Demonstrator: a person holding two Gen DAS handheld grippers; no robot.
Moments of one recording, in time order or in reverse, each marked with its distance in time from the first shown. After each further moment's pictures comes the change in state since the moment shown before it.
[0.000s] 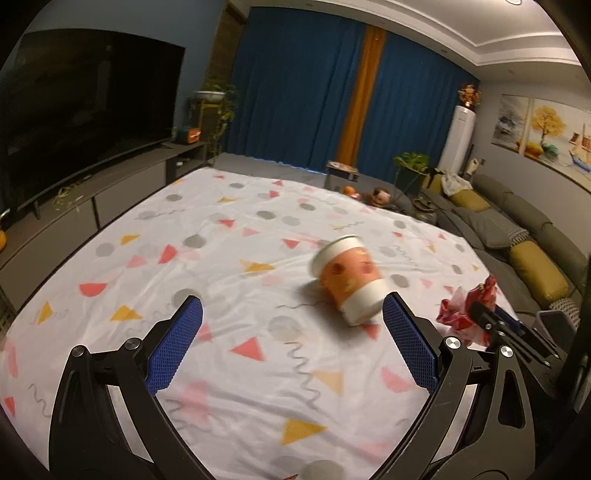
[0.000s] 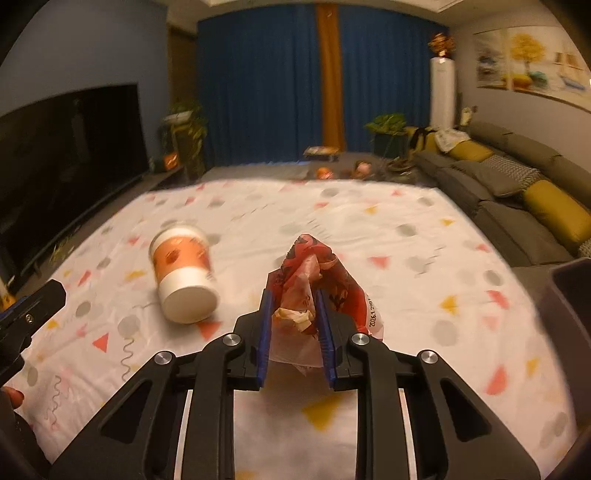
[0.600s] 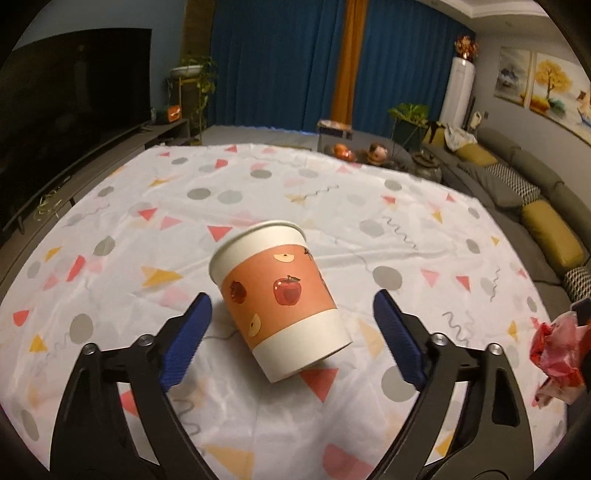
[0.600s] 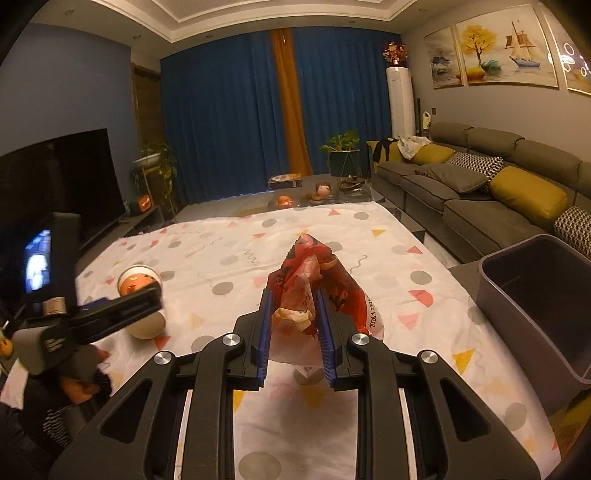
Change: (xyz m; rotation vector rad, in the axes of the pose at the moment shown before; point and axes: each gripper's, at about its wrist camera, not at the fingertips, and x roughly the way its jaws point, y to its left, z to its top) left arm 0.119 -0.078 0.007 0.097 0.160 0.057; right arm -0.038 -0.065 -0.006 0.116 -0.080 -0.036
